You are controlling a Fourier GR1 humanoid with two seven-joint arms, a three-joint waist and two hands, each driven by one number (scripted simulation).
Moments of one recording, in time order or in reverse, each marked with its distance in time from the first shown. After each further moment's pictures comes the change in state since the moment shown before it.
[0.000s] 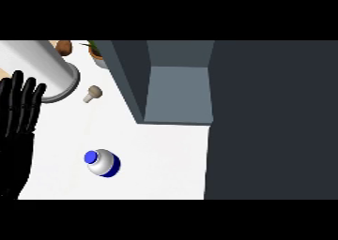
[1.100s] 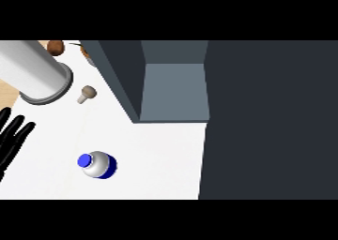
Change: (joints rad) left arm 0.227 0.147 0.176 -0.061 0.550 -0.330 0.158; right arm 0.479 -0.010 0.274 -0.367 -0.084 0.176 0.072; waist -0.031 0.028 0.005
